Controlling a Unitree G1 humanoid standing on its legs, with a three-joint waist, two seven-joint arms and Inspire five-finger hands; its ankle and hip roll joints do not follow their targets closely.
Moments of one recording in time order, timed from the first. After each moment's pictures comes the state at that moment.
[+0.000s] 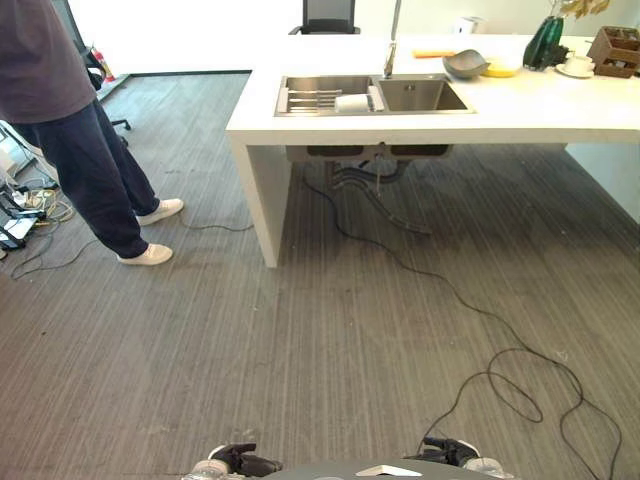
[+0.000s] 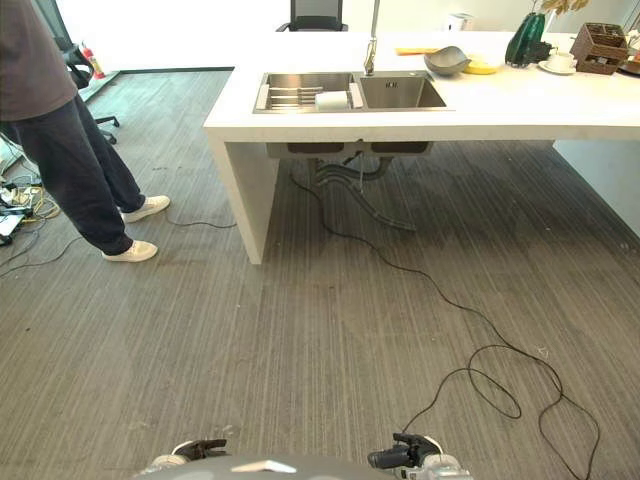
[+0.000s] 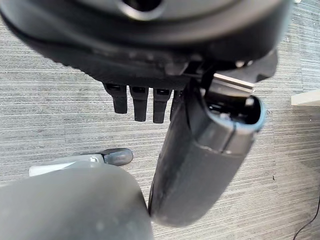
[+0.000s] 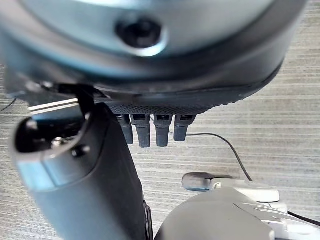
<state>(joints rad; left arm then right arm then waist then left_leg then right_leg) -0.04 0.21 -0.19 1.37 -0.19 -0.04 -0.04 -0.05 -0.22 0.26 1.35 0.26 -0.04 0.08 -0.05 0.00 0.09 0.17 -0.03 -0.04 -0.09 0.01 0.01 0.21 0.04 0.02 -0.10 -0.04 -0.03</state>
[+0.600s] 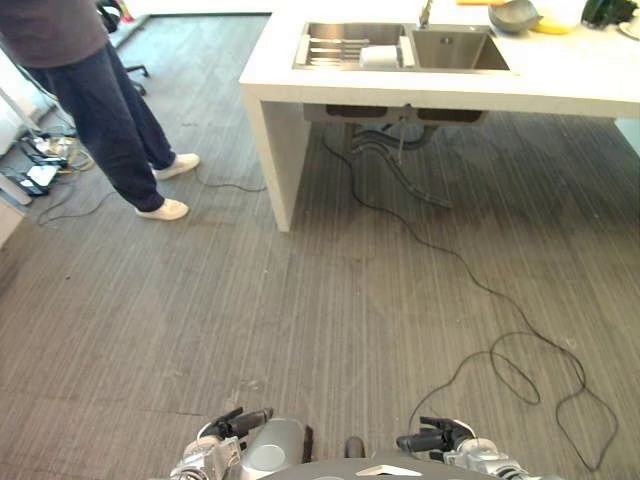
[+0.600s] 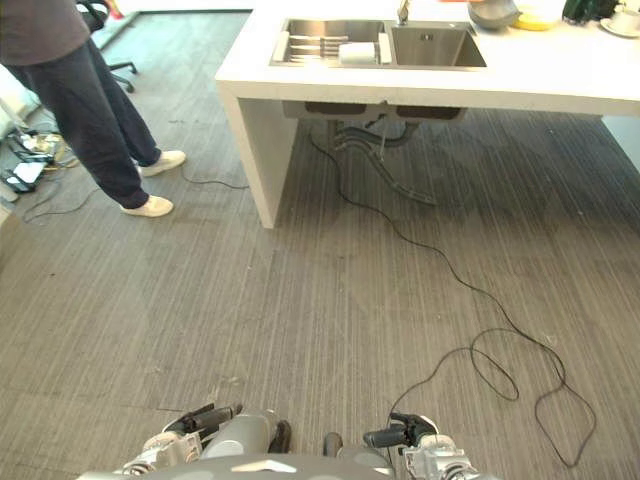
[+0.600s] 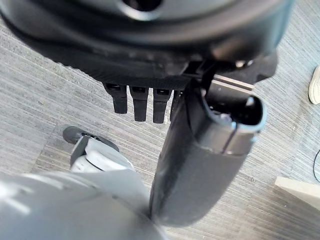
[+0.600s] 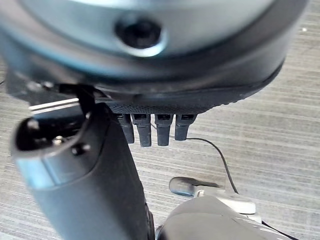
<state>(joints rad) -0.16 0.20 -0.03 1.41 -0.44 -0.07 0.01 -0.14 -0.21 0.26 1.35 0.27 -0.05 0.07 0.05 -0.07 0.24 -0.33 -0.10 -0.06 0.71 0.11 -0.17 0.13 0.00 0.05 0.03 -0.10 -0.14</state>
